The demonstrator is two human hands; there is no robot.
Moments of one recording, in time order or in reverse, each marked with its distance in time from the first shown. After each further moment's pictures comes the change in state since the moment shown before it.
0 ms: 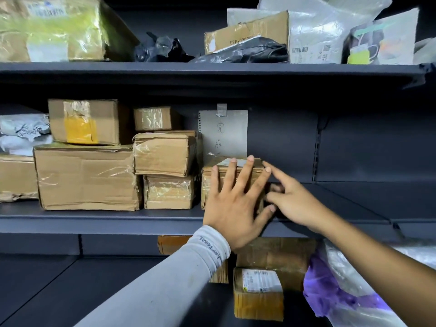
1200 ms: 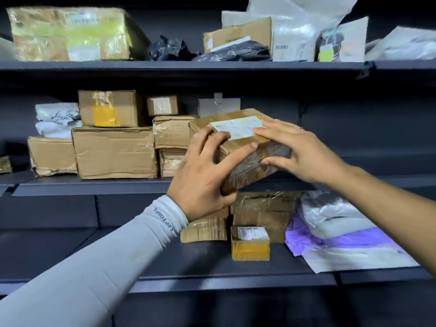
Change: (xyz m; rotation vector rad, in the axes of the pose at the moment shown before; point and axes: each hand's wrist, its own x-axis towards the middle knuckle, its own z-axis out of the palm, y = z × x) left_hand -0.076 -0.025 -0.139 -0.088 0.204 0.235; right_hand -0.082 -0.078 -0.043 -0.746 0.069 -0.613
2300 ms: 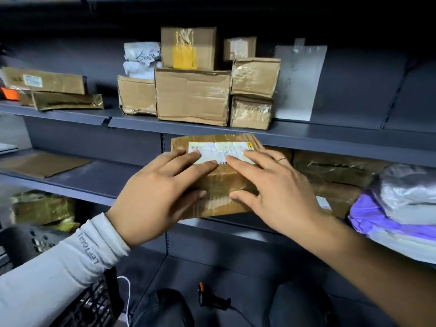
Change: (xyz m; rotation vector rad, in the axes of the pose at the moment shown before) left_hand -0.206 -0.040 -0.105 -0.004 -0.304 -0.294; right_hand -0.032 -0.218 0.131 -0.023 -0.221 0.122
